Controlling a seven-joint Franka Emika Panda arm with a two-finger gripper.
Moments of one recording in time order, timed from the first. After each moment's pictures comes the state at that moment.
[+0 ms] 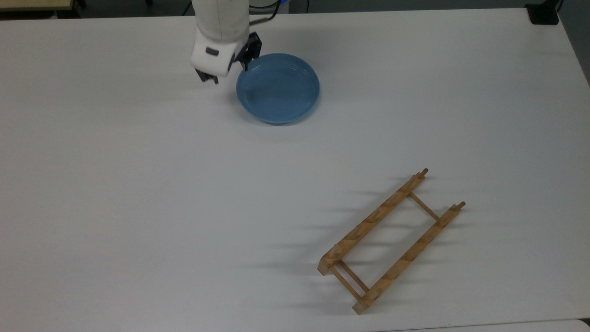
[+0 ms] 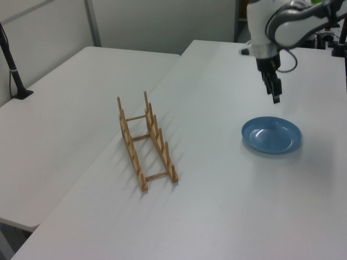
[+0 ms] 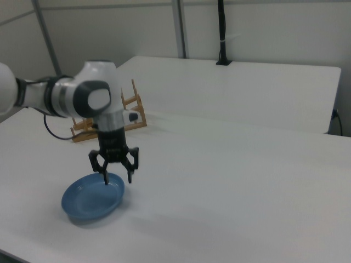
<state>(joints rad) 0.05 0.06 -0.05 -2.07 -0.11 1.92 -0.49</state>
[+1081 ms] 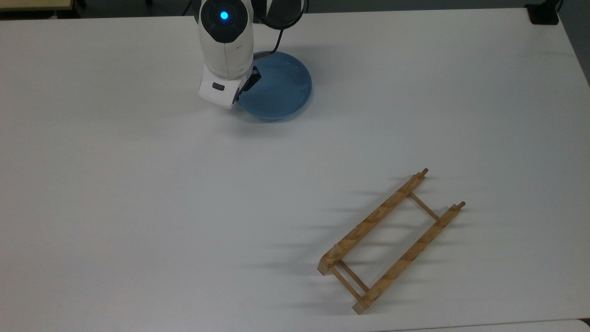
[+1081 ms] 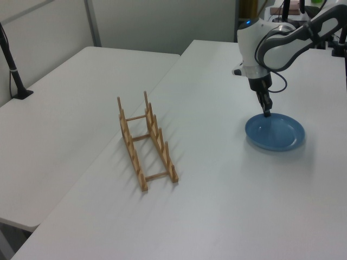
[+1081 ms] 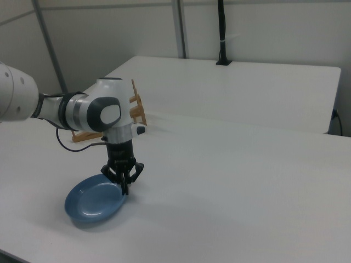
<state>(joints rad) 0.05 0.20 -0.05 -2.04 -0.11 2.00 -0.47</state>
